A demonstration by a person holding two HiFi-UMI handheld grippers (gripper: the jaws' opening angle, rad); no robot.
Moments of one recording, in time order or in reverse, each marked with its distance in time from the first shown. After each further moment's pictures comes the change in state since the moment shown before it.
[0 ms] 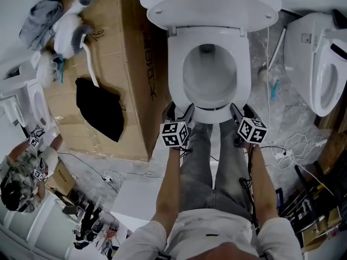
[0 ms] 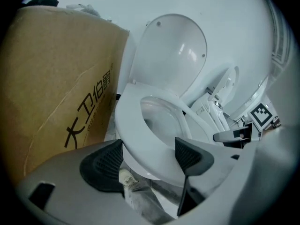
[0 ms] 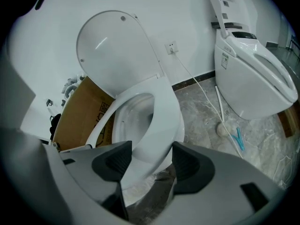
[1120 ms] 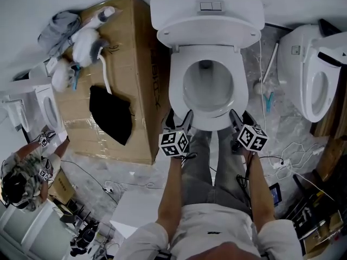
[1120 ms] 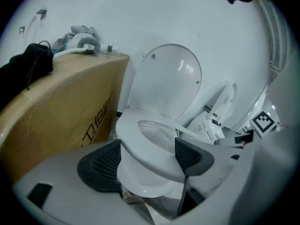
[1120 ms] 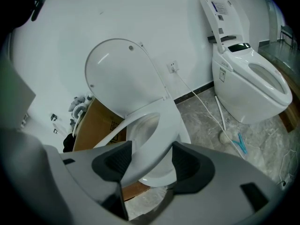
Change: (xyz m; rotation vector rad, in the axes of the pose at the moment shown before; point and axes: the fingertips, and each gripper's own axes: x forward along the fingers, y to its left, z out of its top) left arm -0.057 -0.029 0.080 -0.047 -0.166 0.013; right arm -0.063 0.040 0.063 0.067 -0.126 0.041
